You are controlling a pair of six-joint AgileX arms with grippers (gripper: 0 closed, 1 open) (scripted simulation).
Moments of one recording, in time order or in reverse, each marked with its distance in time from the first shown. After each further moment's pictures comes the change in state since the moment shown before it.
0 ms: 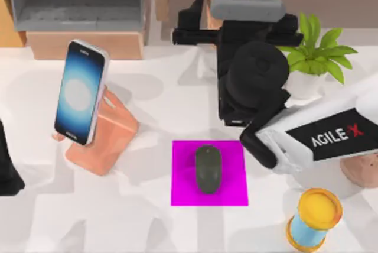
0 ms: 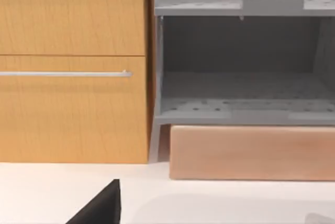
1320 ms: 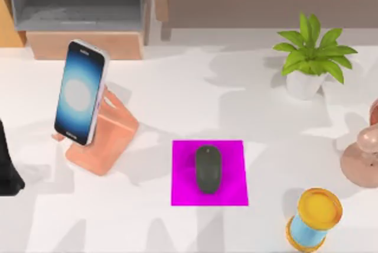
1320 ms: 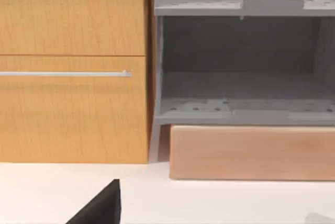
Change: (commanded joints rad) left arm 0.000 0.000 0.000 0.000 0.000 0.000; right arm -0.954 -0.119 0.246 -0.524 -0.888 0.061
